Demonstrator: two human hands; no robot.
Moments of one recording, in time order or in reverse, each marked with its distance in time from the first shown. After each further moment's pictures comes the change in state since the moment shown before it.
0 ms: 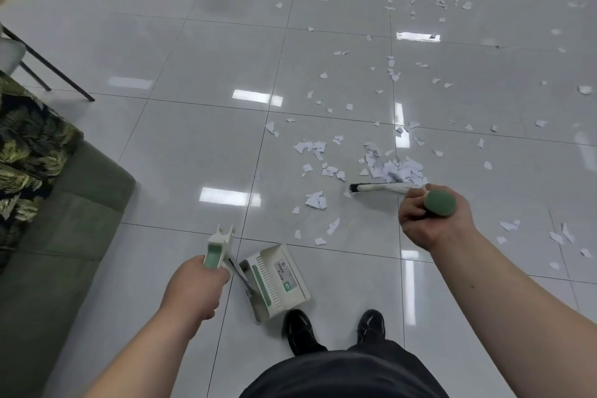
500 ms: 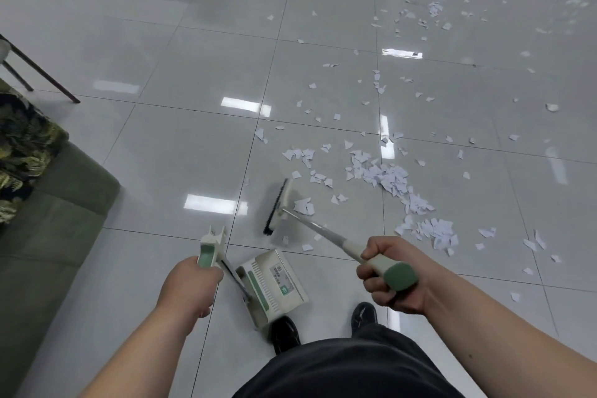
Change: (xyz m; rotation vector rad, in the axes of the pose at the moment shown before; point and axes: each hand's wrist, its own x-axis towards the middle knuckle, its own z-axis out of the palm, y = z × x) left_hand 0.002 -0.008 0.006 -0.056 -0.002 -0.016; right_hand -0.058 0.048 -0.035 -0.875 -0.098 0.385
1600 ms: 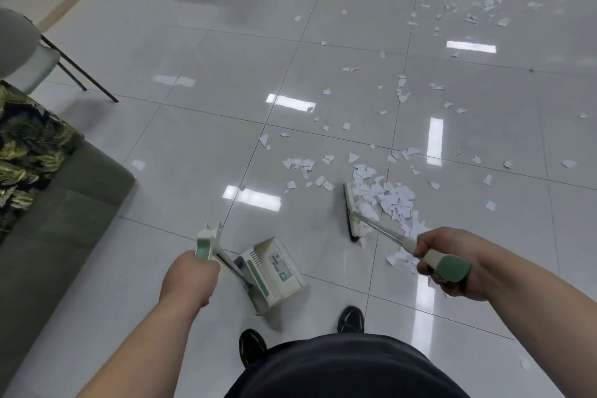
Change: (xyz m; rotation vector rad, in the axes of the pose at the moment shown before) left_hand -0.040 0.142 0.204 0.140 0.281 -0.114; right_hand -0.025 -0.217 -0.283 -0.469 0.254 0.040
